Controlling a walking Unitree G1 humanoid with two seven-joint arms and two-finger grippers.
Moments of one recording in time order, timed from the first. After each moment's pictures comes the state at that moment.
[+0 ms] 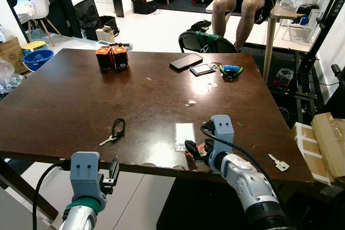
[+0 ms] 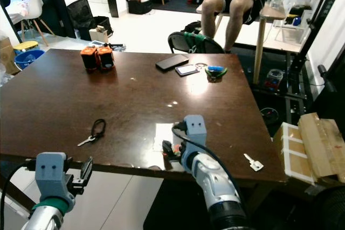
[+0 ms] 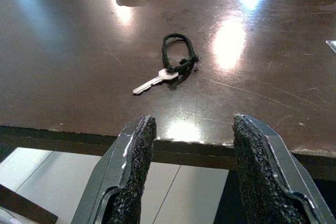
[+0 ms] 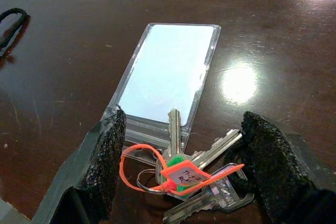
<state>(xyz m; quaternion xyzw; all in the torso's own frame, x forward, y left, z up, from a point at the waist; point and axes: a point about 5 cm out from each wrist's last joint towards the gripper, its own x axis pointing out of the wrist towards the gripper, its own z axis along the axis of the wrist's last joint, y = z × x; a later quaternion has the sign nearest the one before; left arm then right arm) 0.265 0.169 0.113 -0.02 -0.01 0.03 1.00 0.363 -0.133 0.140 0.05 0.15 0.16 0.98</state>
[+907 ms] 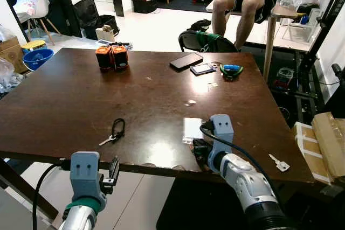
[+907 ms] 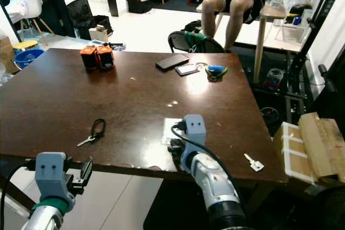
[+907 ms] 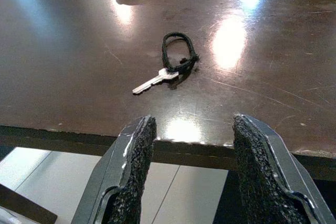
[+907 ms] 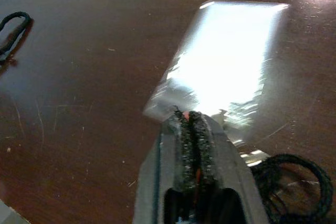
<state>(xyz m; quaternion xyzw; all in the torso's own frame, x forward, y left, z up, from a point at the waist) 0.265 0.169 0.113 -0.02 -0.01 0.03 1.00 0.363 -0.131 0.141 0.06 0.14 0.16 0.98</state>
